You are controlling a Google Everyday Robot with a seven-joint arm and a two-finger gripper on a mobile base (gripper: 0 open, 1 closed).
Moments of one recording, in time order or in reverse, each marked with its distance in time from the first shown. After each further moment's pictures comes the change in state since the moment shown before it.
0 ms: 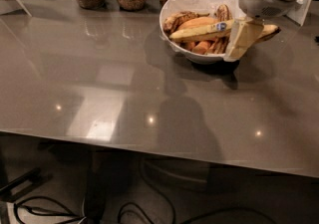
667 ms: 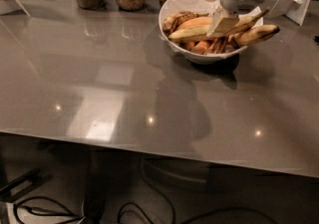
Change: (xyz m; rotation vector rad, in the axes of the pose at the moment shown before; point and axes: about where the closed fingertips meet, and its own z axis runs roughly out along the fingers) arm 0.004 -0.040 0.060 0.025 0.033 -0.051
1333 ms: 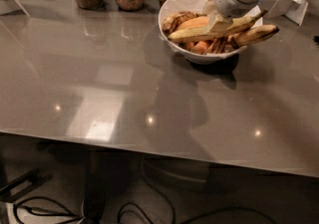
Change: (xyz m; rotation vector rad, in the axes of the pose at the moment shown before) arm 0.007 0.001 0.028 -0.040 0.029 0.001
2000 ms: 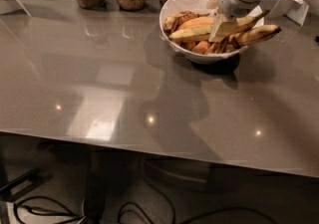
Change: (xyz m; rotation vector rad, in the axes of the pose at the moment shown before) arm 0.011 -0.002 0.007 -0.034 0.033 -0.001
